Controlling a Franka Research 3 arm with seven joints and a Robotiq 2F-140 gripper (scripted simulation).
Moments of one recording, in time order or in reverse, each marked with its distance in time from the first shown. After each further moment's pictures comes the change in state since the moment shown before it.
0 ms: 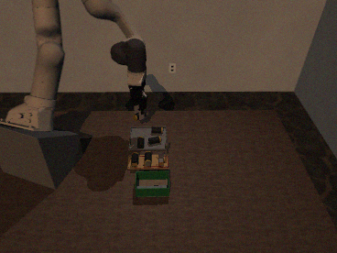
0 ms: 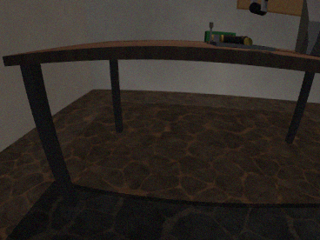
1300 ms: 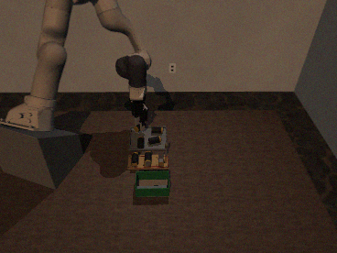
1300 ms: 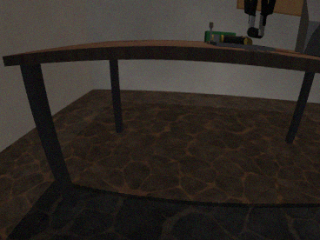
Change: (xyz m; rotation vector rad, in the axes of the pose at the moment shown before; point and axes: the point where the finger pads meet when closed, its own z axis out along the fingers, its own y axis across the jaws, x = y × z) arm -0.002 0.002 0.081 0.001 -0.006 -0.067
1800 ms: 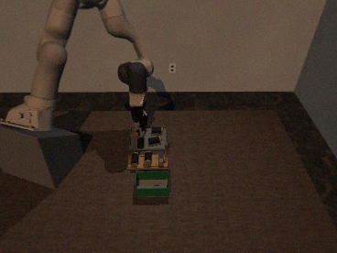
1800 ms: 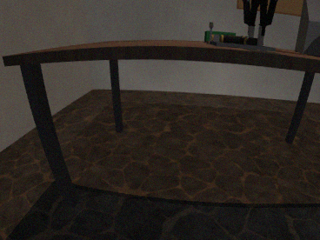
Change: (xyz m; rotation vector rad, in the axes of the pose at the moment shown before) arm 0.003 0.000 0.035 -0.005 0.007 0.042
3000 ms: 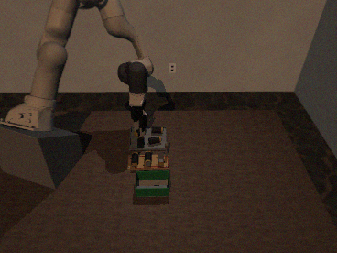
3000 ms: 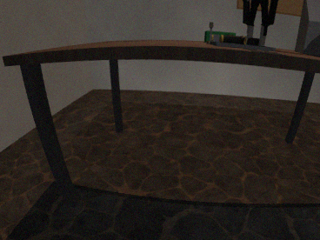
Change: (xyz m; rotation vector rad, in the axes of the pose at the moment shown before) arm 0.001 0.001 0.000 -0.003 0.003 0.015
